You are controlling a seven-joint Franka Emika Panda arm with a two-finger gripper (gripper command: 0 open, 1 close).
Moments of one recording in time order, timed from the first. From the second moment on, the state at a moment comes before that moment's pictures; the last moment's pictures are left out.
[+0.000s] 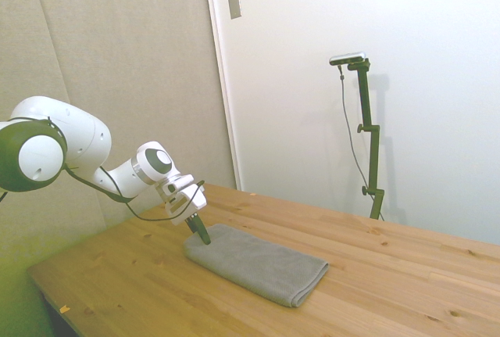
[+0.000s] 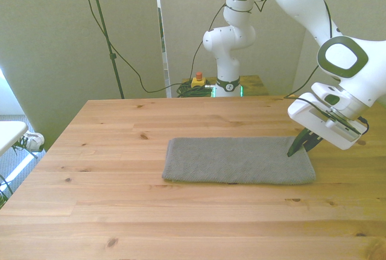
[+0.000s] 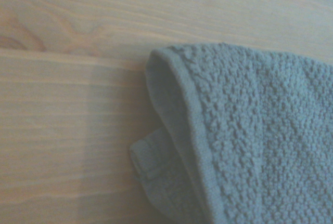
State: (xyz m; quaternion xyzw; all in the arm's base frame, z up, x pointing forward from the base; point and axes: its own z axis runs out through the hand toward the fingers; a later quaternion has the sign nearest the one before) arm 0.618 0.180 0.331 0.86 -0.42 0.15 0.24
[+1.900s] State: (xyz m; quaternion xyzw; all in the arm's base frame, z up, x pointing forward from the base) arm 0.573 -0.178 0.417 0.82 -0.55 0.12 0.09
